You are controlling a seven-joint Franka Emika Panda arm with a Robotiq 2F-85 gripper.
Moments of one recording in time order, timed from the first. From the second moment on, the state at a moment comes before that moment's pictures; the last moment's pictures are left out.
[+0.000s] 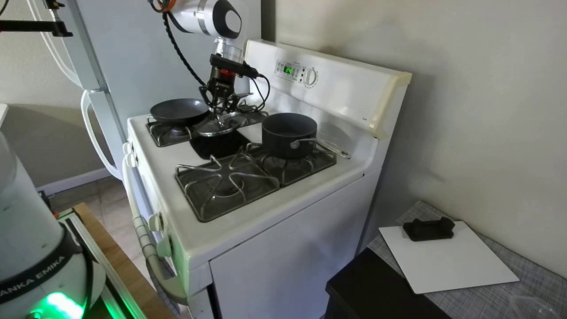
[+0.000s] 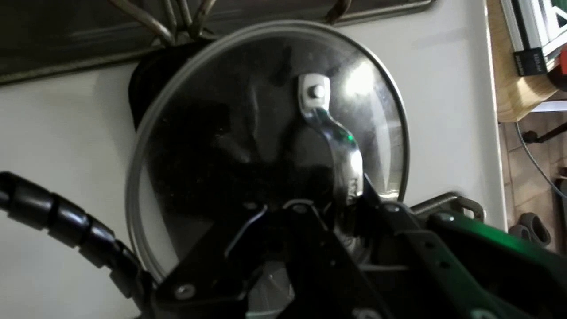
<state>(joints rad) 0.10 0.32 0.19 -1.87 -0.01 1.79 -0.82</state>
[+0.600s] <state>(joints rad) 0.03 0.15 0.15 -1.86 0.09 1.73 -0.91</state>
